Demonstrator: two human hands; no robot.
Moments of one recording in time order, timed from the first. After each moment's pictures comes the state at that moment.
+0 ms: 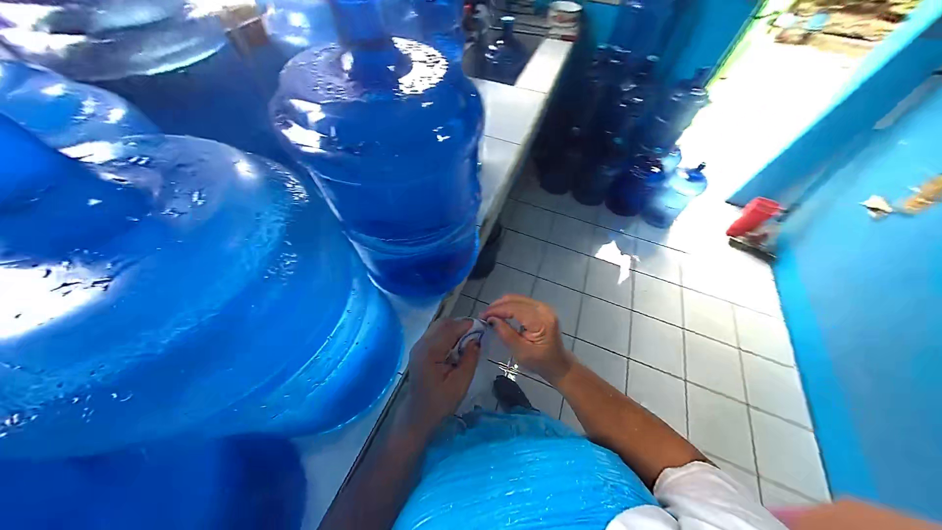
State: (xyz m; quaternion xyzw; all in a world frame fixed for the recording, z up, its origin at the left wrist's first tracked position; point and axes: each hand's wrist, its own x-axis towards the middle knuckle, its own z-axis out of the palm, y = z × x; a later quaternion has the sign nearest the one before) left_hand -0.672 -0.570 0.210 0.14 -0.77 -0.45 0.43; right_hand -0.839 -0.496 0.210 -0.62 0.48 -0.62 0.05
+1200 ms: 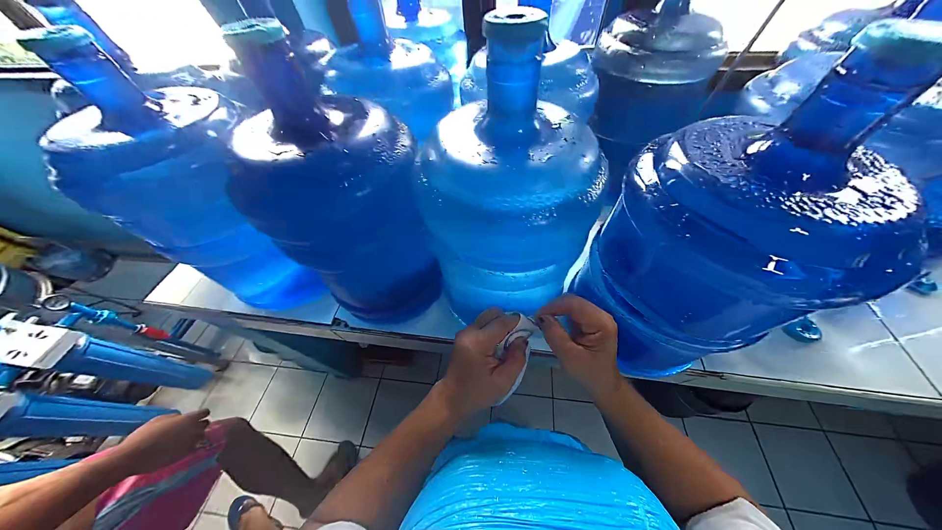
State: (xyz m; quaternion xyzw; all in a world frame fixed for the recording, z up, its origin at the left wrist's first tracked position) left_hand -0.681 -0.525 0.248 0.52 -0.63 -0.04 0.57; right_hand -0.819 -0.633 0.245 -0.72 0.09 -0.54 0.42
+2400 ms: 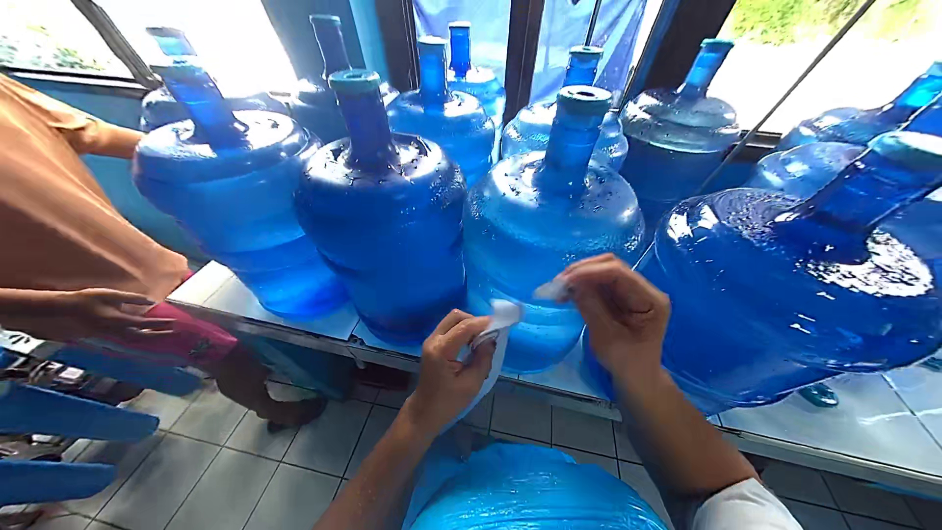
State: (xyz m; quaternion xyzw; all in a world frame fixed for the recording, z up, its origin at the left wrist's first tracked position) left_hand -0.620 -0.499 0.271 0.51 -0.58 0.01 0.63; right_hand -0.781 -0.648 0.346 -0.74 -0.05 -0.56 0.36
